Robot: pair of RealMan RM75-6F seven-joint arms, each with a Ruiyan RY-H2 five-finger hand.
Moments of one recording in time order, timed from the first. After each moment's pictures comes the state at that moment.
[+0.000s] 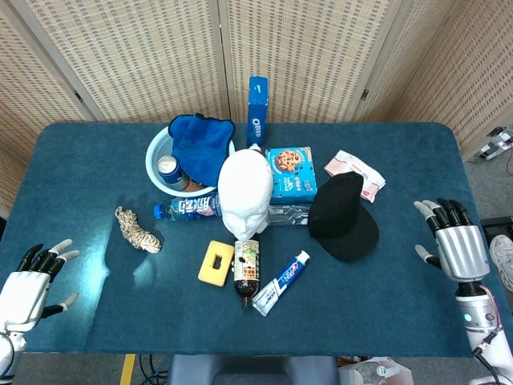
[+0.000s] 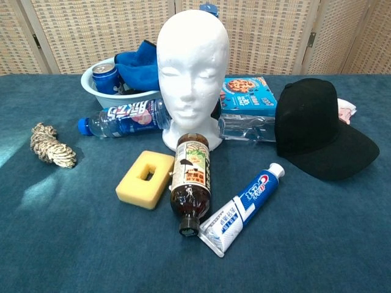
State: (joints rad) left arm -0.12 -1.09 -0.01 -1.66 1.56 1.48 0.10; right arm 0.25 -1.24 0.08 -1.40 -1.49 1.52 -0.12
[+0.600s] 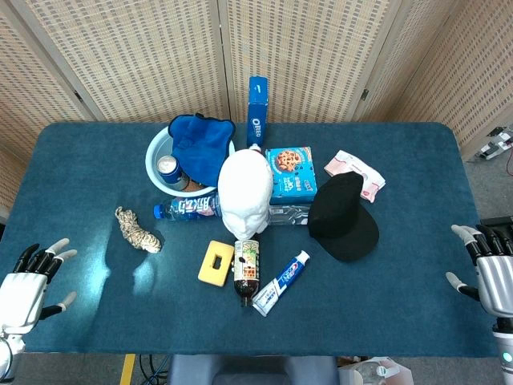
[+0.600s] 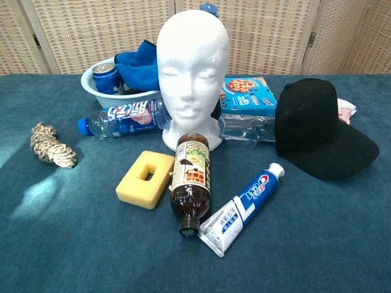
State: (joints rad) left arm -0.10 -1.10 -0.02 -1.67 1.58 1.52 0.11; right arm 0.09 -1.10 0.03 -1.56 -1.49 1.61 -0.07
